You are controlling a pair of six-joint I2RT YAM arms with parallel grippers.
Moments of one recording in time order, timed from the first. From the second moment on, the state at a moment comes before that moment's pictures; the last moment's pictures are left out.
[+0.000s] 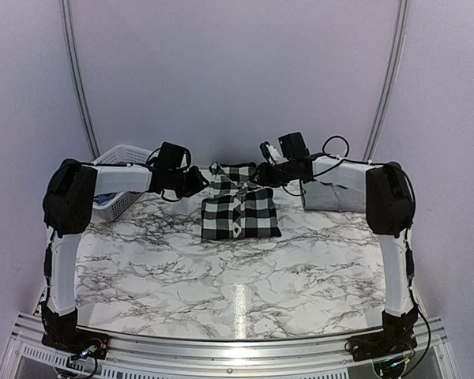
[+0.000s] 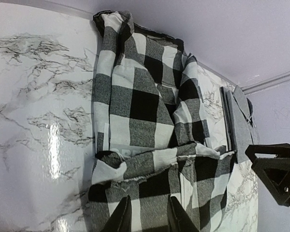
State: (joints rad) left arm -0.48 2.20 1.64 -0.08 0.21 -0.74; right arm 0.46 2.26 1.86 -0.28 -0.36 0.31
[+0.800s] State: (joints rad) left arm -0.56 1.99 1.20 -0.03 0.28 -0.76; right arm 0.34 2.37 1.73 -0.16 -0.53 0.30
